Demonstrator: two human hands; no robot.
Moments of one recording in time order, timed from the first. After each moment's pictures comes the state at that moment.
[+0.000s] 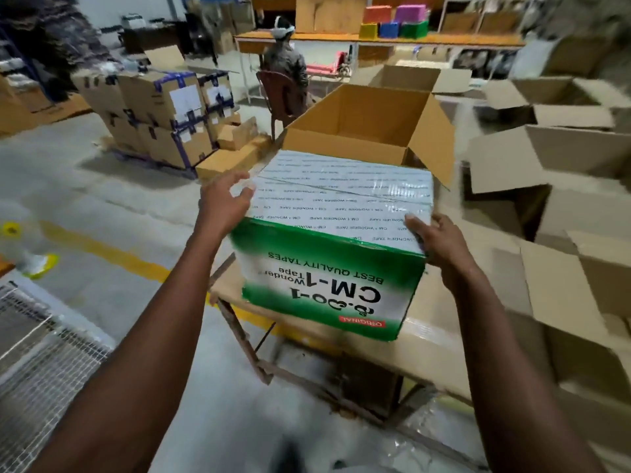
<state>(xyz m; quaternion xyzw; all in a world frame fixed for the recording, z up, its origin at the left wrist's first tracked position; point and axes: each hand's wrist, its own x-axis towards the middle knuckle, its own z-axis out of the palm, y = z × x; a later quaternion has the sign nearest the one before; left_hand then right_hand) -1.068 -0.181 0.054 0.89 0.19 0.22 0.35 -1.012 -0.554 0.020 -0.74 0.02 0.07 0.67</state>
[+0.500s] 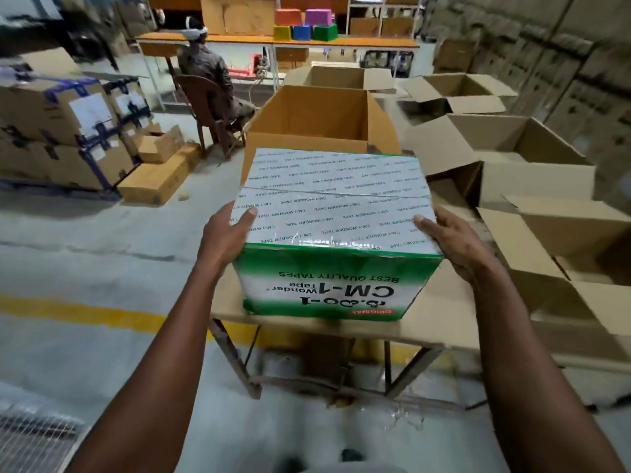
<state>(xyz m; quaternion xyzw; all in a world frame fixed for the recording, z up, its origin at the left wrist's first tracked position) -1.082 -0.143 0.021 0.85 0.08 0.11 0.51 -1.069 -0.548 0.025 -0.75 0.01 0.05 0.66</state>
